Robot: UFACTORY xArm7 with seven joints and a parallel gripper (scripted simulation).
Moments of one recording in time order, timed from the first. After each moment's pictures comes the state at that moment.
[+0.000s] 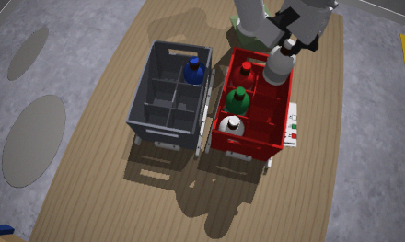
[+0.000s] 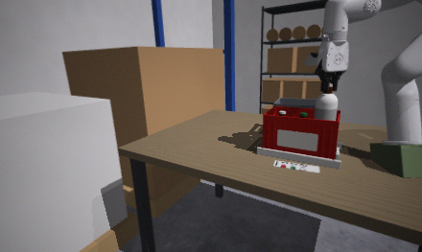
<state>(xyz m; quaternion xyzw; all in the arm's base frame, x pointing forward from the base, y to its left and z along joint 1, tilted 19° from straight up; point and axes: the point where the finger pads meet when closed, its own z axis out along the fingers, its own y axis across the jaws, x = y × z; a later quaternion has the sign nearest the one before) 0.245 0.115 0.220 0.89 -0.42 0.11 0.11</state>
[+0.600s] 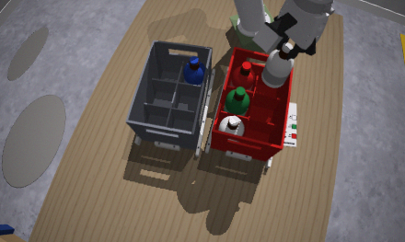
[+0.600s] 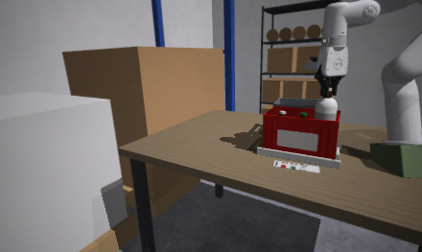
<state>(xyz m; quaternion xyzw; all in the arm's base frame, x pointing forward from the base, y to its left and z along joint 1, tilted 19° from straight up) 0.247 0.110 0.205 0.89 -0.42 0.11 0.11</state>
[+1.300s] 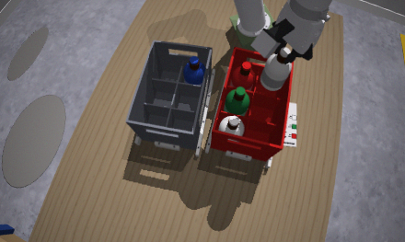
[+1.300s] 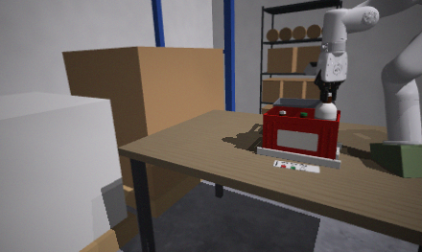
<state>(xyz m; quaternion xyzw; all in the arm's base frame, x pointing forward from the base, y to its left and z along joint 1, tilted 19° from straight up) 0.248 0.104 0.187 0.89 -0.42 0.11 0.11</state>
